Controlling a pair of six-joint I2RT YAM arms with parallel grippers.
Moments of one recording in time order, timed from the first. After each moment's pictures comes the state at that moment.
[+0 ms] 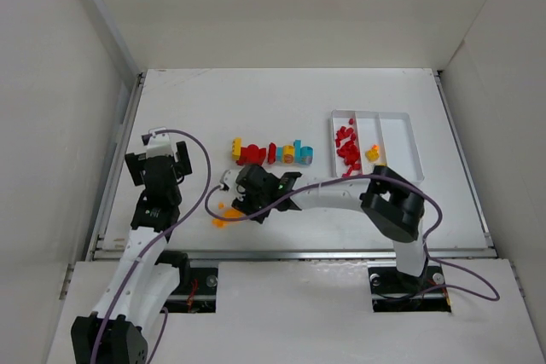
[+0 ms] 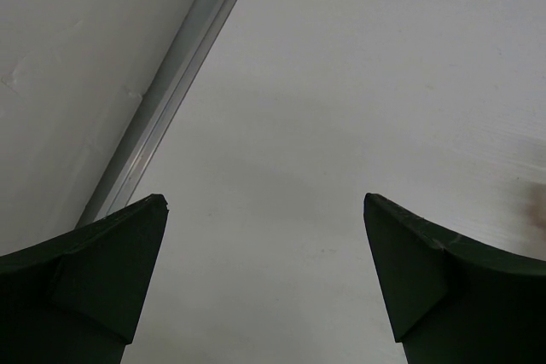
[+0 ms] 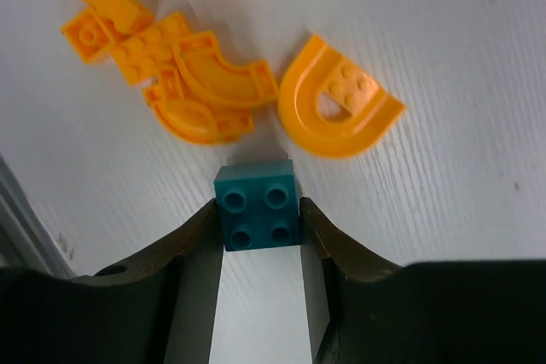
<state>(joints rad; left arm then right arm) -0.12 0.70 0.44 -0.03 -0.50 0.00 1.12 1.99 1.36 -0.30 -0.05 -0.08</state>
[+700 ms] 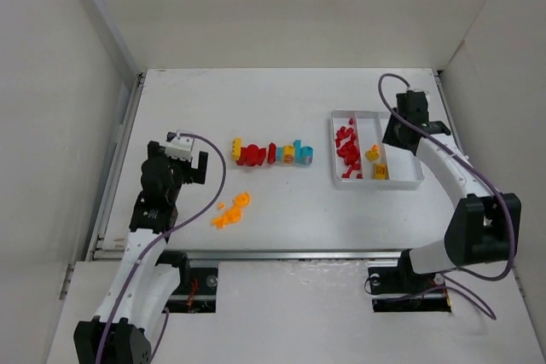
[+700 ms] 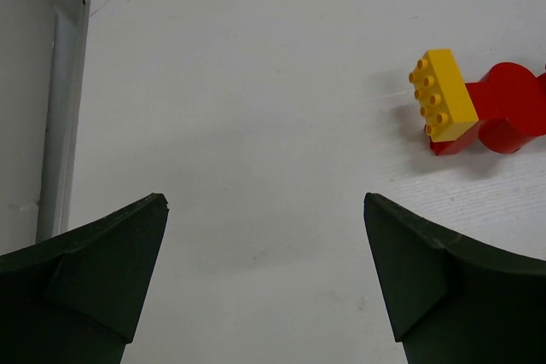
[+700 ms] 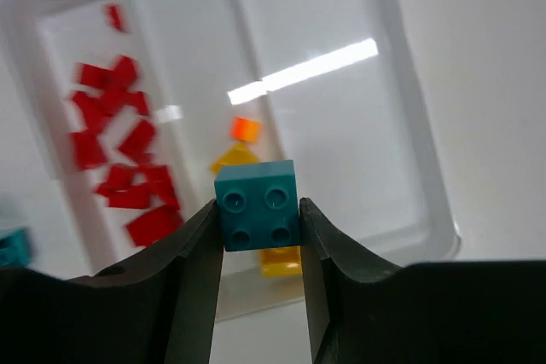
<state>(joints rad) -0.08 0.68 0.44 -0.04 -0.02 0.20 0.14 1.42 1.15 -0.52 0.27 0.33</state>
